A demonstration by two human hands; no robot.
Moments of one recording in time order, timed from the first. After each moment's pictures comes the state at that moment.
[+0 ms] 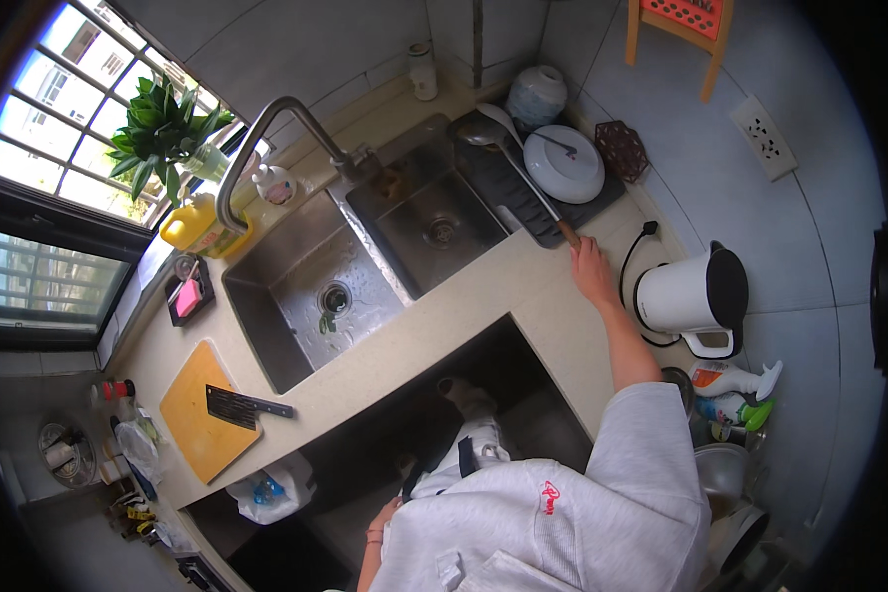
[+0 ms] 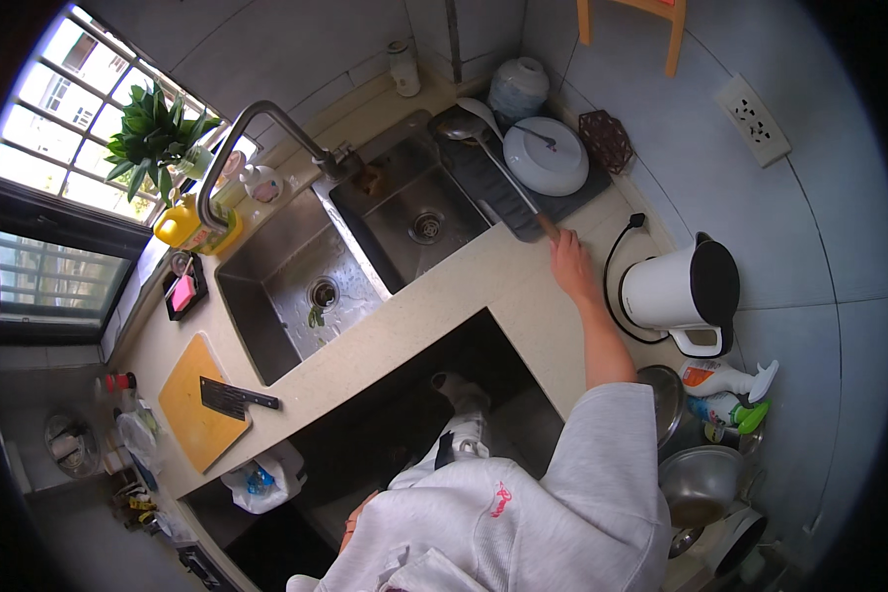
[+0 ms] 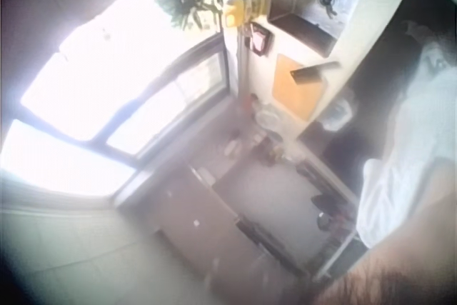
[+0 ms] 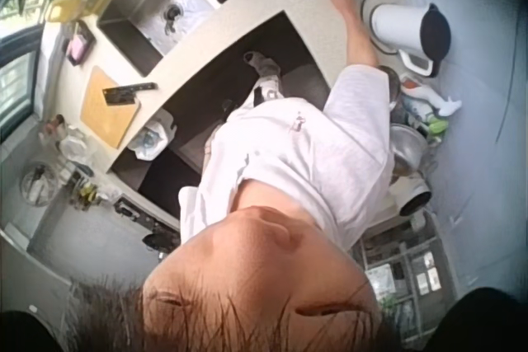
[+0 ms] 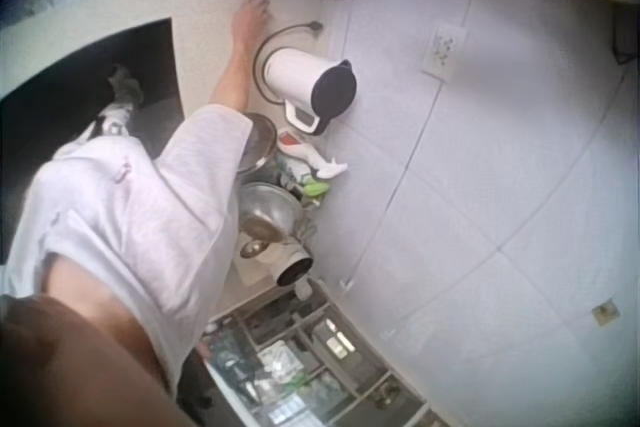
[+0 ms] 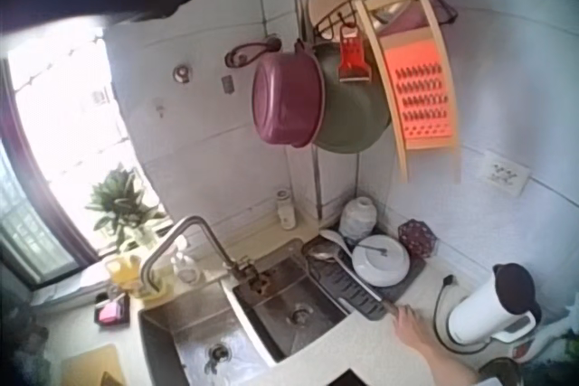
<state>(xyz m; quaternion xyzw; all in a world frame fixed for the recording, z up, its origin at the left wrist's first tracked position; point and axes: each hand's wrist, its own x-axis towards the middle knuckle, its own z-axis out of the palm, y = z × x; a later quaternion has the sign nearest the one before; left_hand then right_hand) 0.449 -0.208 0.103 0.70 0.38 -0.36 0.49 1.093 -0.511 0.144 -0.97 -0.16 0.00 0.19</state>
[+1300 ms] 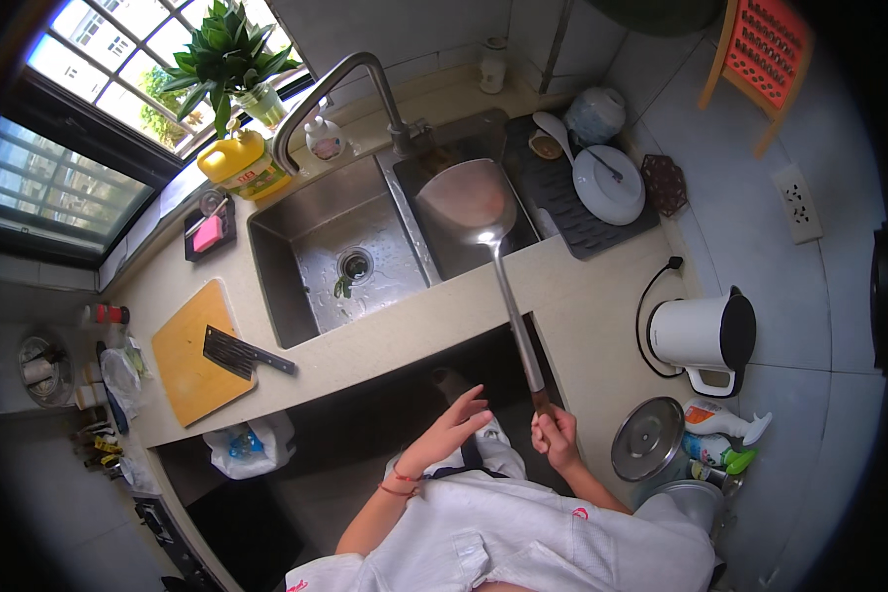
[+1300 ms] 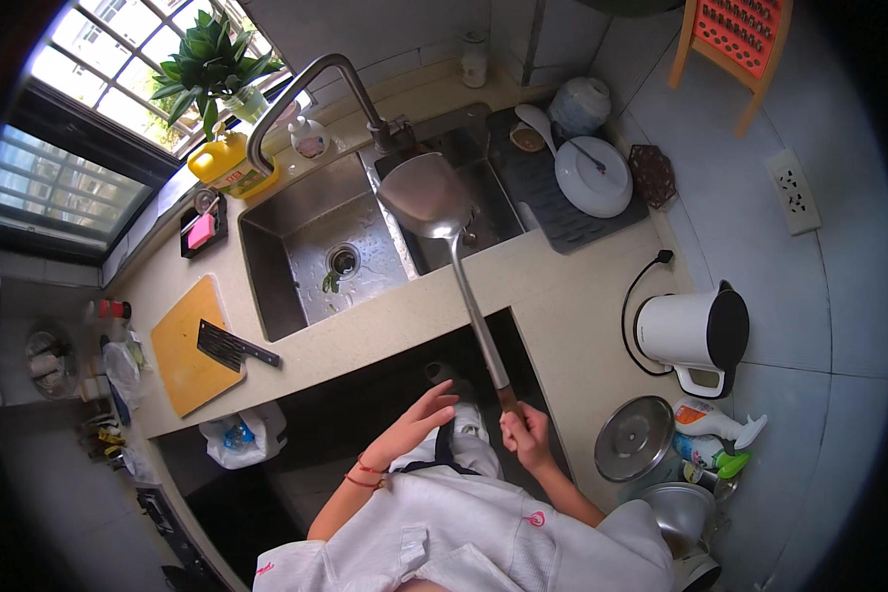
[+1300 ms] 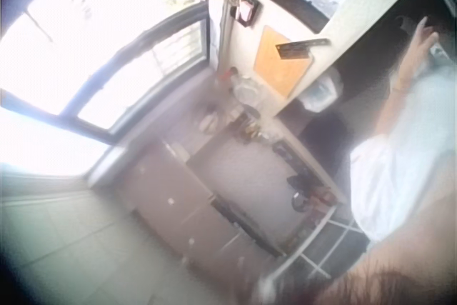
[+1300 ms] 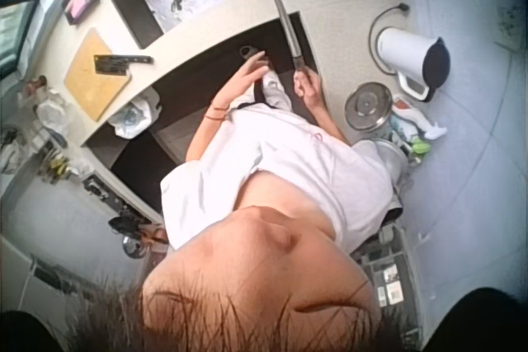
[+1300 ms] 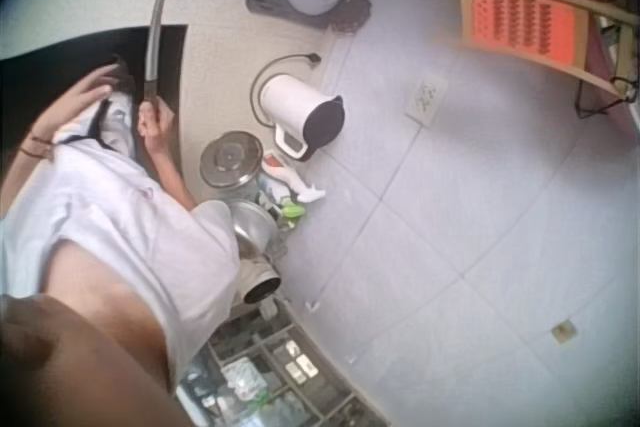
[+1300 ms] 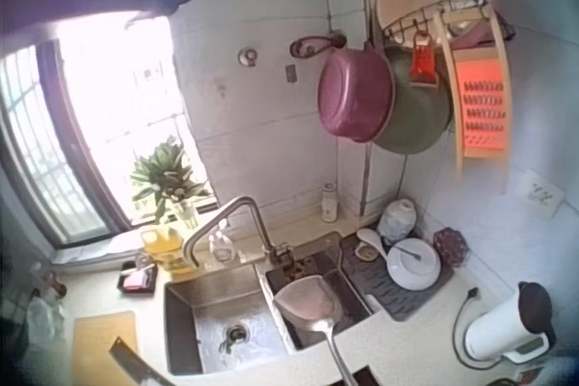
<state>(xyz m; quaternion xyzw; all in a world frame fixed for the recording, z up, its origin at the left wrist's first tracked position) 0.743 -0.268 0.282 0.55 0.24 -0.20 0.77 0.820 -0.492 0.256 -0.56 0.04 0.39 0.73</state>
